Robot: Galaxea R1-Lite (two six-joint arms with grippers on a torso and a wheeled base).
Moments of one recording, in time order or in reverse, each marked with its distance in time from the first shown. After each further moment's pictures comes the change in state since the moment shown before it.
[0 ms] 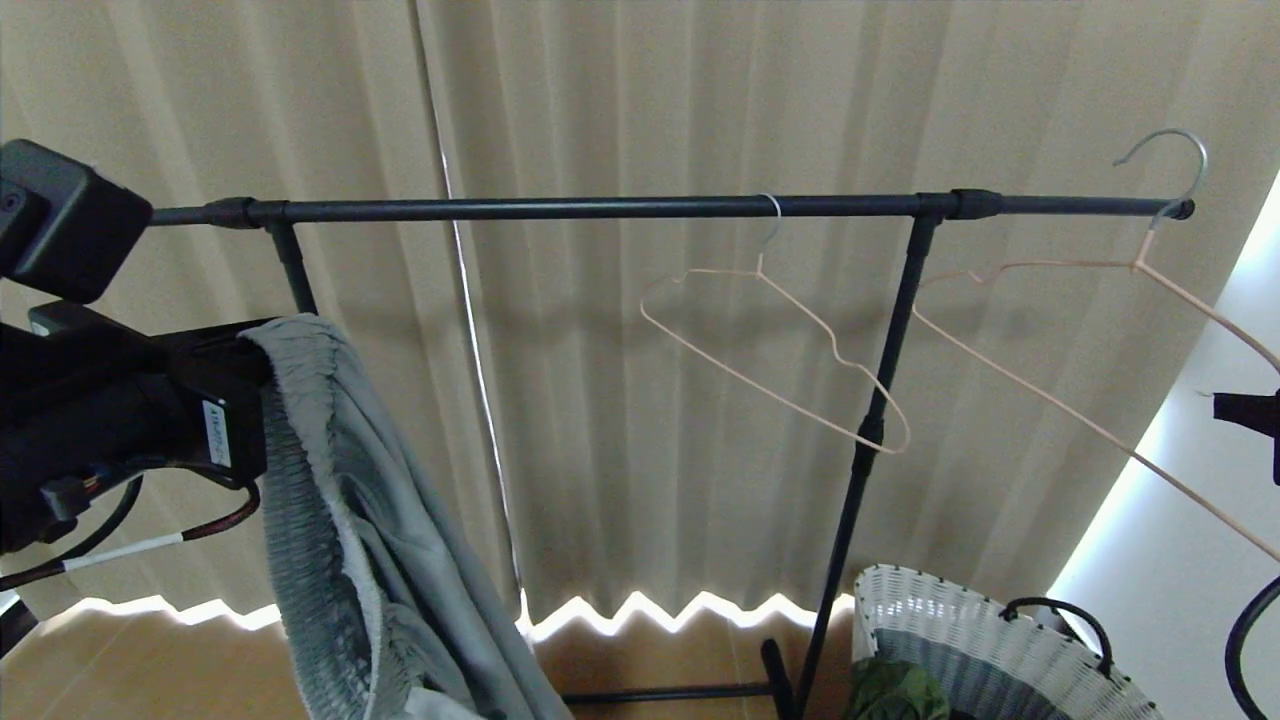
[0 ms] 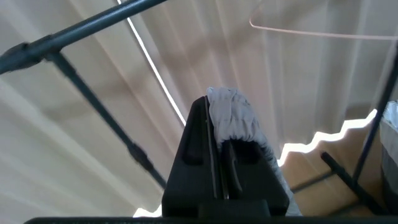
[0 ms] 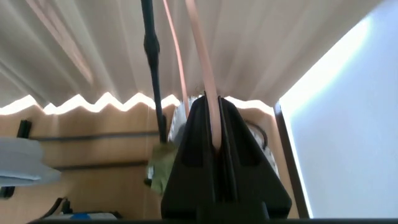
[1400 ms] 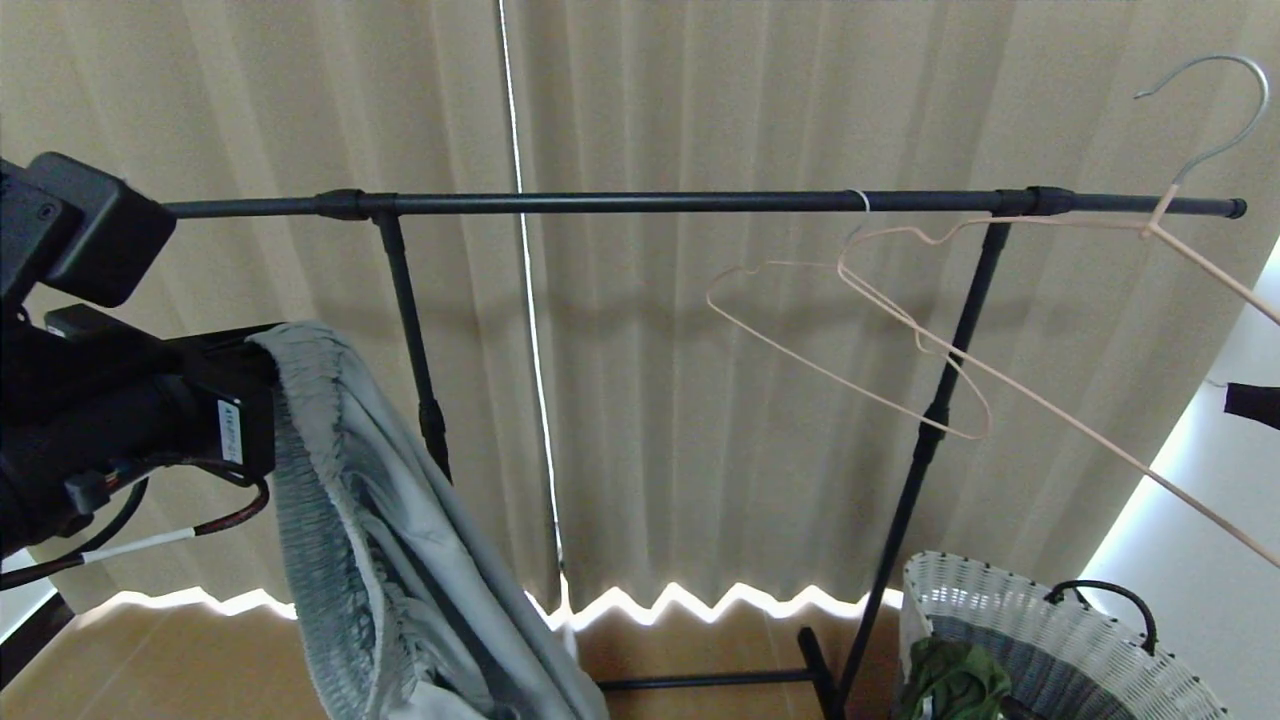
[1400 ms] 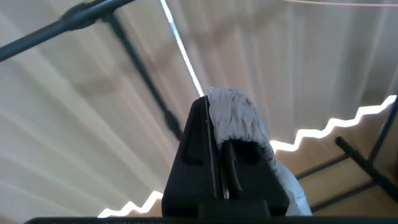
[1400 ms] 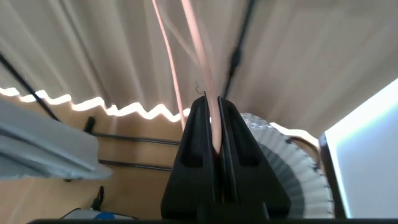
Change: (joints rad) left arm 0.019 0.023 -0.001 0.000 0.003 0.004; right arm 0.100 -0.138 0.034 -0.012 0.123 0.010
